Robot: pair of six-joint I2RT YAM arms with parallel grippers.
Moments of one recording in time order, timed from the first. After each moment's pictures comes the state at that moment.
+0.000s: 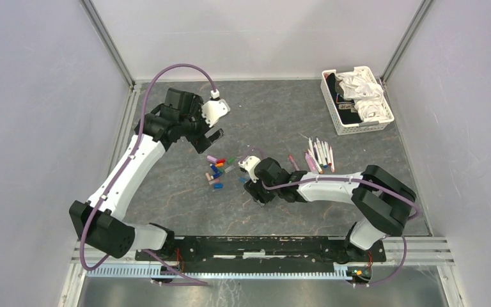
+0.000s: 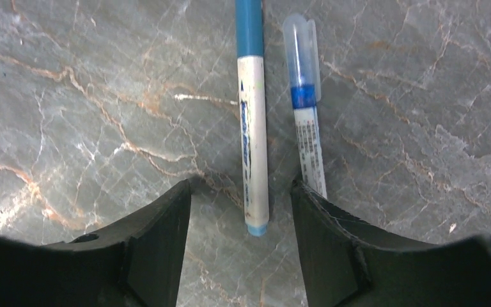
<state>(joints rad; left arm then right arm) -0.39 1.33 1.35 -0.83 0.16 0.64 0.98 1.59 0.77 -0.07 0.03 0.08</state>
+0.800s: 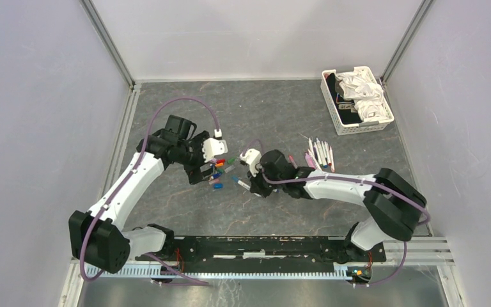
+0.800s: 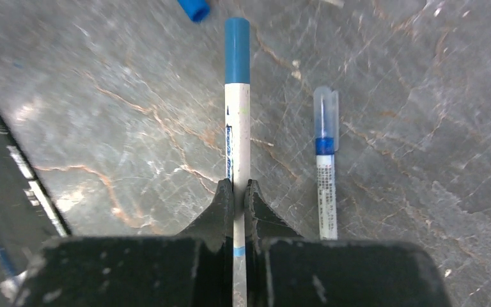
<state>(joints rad) -0.34 1.22 1.04 -0.87 0.40 0.91 0.96 1.56 0.78 0.01 -0.10 0.04</state>
